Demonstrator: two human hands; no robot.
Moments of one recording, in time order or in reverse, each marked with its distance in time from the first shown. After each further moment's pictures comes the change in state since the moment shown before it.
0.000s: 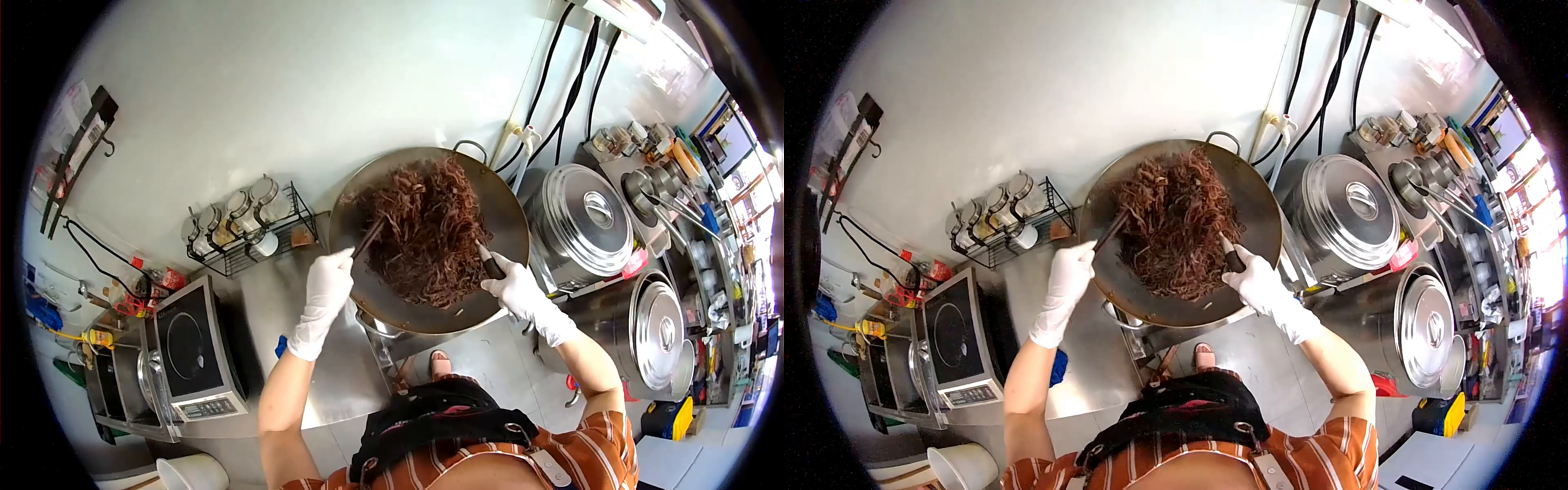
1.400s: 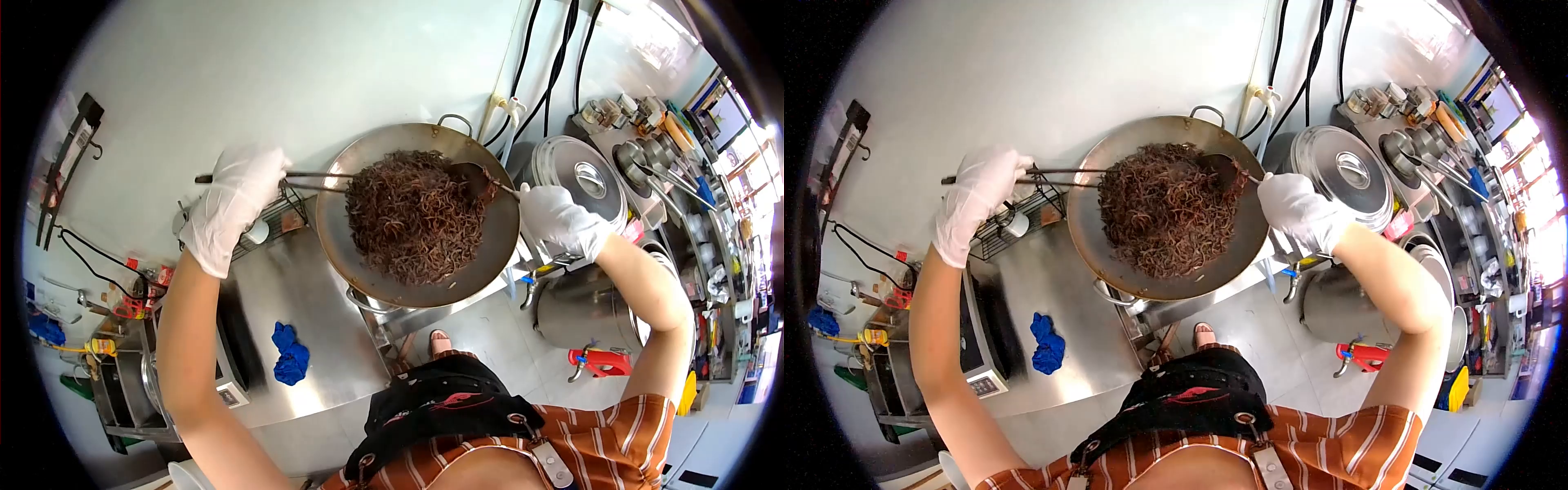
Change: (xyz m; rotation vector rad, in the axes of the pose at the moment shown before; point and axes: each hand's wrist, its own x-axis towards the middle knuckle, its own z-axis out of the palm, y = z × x) left_hand 0.062 0.139 -0.132 1.053 -0.158 0.408; right_hand 0.026 -0.014 -0.079 -1.263 0.086 -0.126
